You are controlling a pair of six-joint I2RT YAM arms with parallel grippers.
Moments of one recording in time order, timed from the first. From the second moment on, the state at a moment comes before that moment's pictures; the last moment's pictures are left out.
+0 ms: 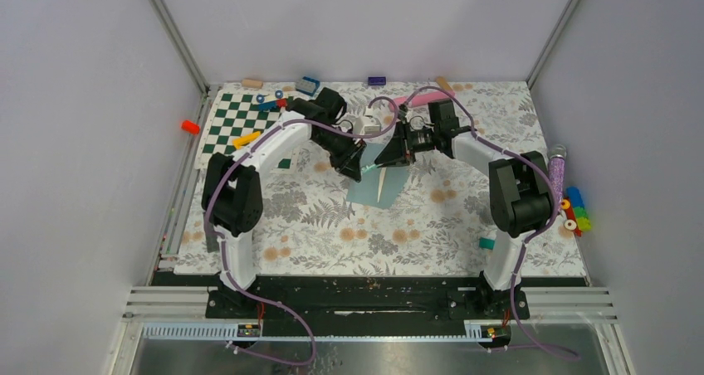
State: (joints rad) left arm -0.50 1.96 1.72 -1.04 0.79 0.55; right arm 0.27 1.88 1.25 -0.16 -1.22 0.60
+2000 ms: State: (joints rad) left arm -0.46 2.09 1.54 -0.89 -0.17 0.47; right arm 0.17 1.88 1.23 -0.21 -1.14 0.55
